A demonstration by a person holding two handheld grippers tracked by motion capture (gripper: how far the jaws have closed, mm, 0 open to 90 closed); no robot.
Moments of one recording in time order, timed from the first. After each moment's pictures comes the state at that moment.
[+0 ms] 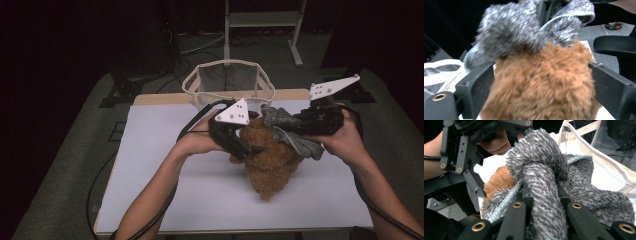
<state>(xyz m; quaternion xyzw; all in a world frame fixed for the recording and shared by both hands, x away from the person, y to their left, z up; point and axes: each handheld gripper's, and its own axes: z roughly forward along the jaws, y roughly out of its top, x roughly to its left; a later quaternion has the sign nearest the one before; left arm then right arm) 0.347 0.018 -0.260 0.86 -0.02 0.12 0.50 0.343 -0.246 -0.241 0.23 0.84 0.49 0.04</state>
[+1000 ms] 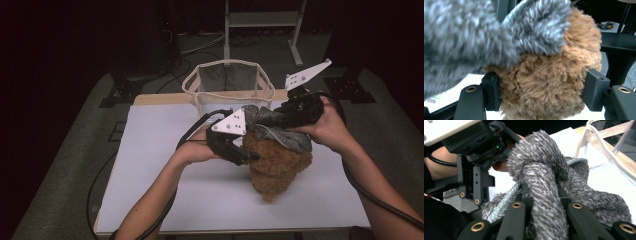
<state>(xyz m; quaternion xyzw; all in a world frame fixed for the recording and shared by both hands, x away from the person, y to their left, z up) 0.334 0.022 -0.274 0.86 -0.03 0.10 0.50 0.358 -0.203 -0.217 0.19 0.87 0.45 0.00</state>
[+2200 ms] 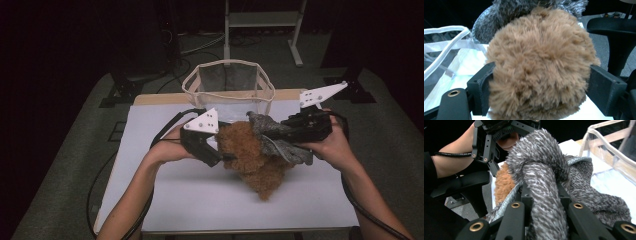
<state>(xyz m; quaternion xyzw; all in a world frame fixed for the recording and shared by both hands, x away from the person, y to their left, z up) 0.335 0.081 -0.271 0.87 -0.01 0.11 0.47 0.338 -0.222 -0.252 0.18 0.84 0.52 0.00</state>
